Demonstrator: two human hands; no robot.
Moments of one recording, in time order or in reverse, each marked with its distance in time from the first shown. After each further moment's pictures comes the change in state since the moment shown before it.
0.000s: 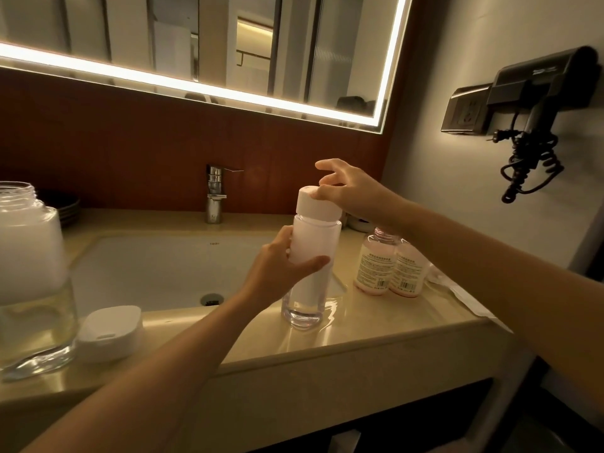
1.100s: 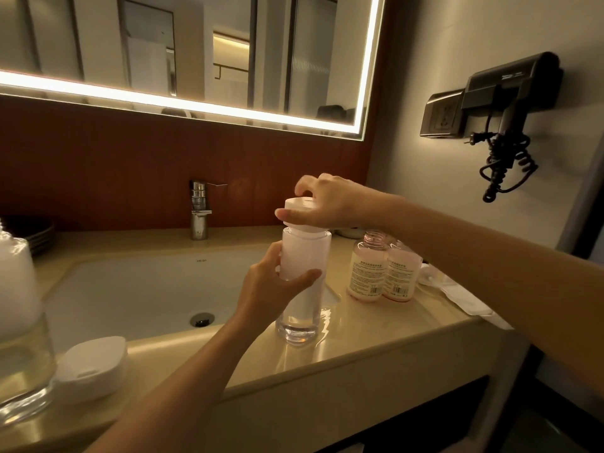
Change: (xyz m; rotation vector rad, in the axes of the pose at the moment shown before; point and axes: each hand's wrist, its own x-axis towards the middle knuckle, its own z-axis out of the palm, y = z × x) left_hand -0.009 0.002 0.001 -0.032 0.021 -0.019; right_hand 0.009 -0.012 -0.001 -0.500 -0.100 -0.019
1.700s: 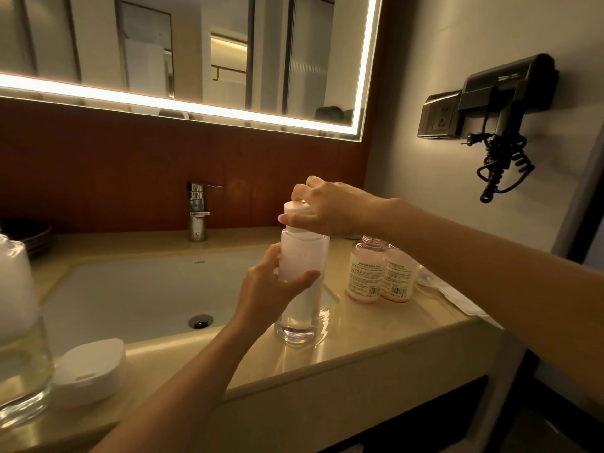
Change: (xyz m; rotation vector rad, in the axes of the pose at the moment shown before) left_hand 0.000 0.002 0.002 -0.003 0.008 -0.032; right_hand 0.001 0.004 0.005 -0.162 0.033 -0.130
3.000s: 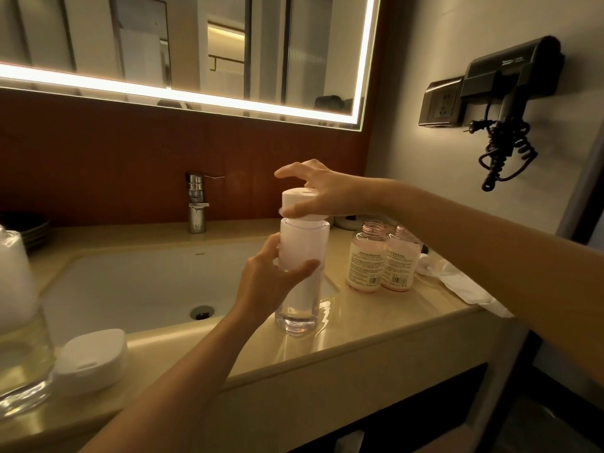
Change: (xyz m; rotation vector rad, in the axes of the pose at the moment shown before) left_hand -0.003 0.004 -0.001 0.001 -0.003 -0.017; right_hand 0.000 0.002 -0.006 0.389 -0.128 0.018
